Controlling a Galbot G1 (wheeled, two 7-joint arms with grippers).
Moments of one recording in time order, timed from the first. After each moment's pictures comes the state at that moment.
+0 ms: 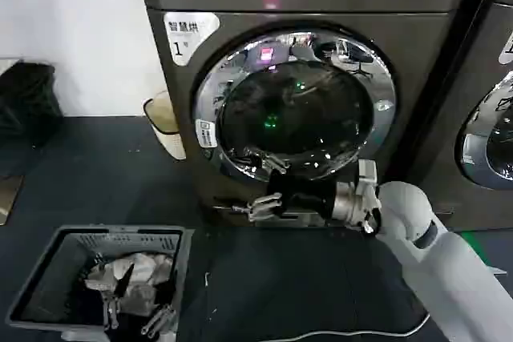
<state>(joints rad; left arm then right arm) 2.00 -1.56 -0.64 -2.27 -0.07 -0.37 0.21 -0.72 0.92 0.20 2.03 0.71 -0.31 -0.74</state>
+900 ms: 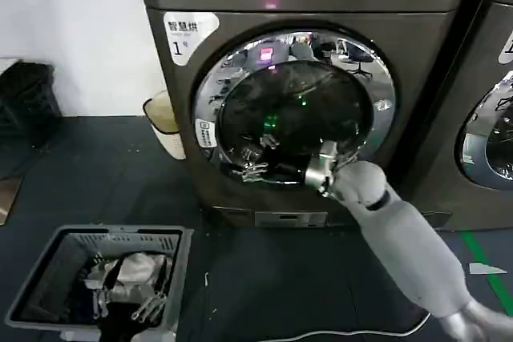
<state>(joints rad) 1.99 -1.57 -0.66 -2.37 -0.10 -0.19 0.19 -0.48 1.10 -0.01 1.57 0.51 -0.18 -0.67</state>
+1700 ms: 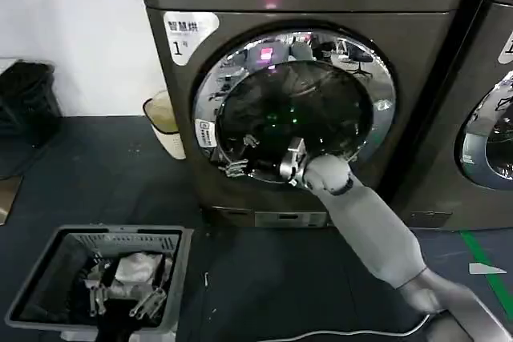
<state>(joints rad) 2.02 -1.59 -0.66 -2.41 -0.06 -0.14 0.21 -0.36 1.24 -0.11 1.33 0.49 -0.12 -0.68</state>
